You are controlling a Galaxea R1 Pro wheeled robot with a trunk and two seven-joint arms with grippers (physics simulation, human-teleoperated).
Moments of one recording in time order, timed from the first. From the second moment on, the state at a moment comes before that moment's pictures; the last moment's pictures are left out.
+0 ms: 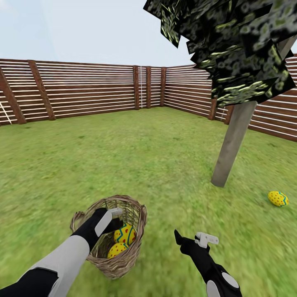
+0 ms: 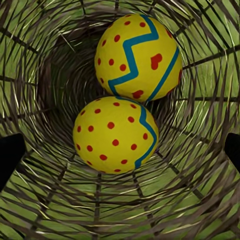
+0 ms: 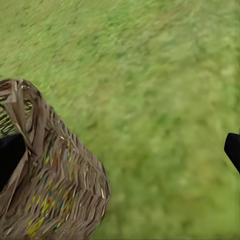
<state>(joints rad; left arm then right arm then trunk) -0.81 -0.07 -0.16 -0.47 0.55 0.69 0.40 0.01 0.13 0.04 -1.58 -0.29 0.37 -0.03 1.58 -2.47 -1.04</state>
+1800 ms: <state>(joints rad) -0.81 -0.06 -0.16 -0.49 0.55 0.64 0.36 0.00 0.13 0.04 -1.58 -0.29 0.37 -0.04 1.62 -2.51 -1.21</state>
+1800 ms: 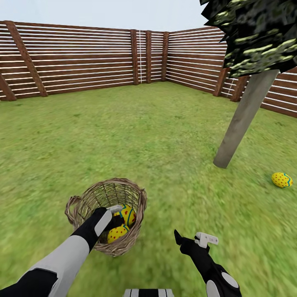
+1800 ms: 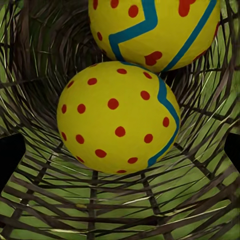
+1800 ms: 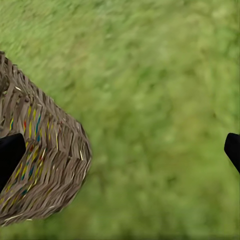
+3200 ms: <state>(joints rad) -0.81 -0.06 -0.16 -0.50 0.56 0.64 0.36 0.01 0.13 0.04 -1.58 -0.29 0.36 -0.04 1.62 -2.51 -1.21</state>
